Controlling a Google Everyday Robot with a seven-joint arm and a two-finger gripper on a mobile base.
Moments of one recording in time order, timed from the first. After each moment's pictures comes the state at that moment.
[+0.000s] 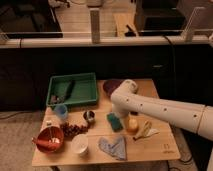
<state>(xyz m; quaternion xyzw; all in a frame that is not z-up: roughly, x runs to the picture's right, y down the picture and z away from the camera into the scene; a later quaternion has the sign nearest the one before) 0.072 0.161 0.803 -0.26 -0.12 -0.31 0.90</state>
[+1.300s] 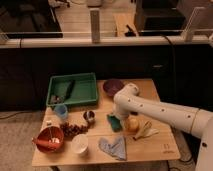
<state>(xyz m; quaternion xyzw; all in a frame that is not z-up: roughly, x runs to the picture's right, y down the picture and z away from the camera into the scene) 0.075 0.184 0.845 -0.28 -0.16 -0.31 0.90</state>
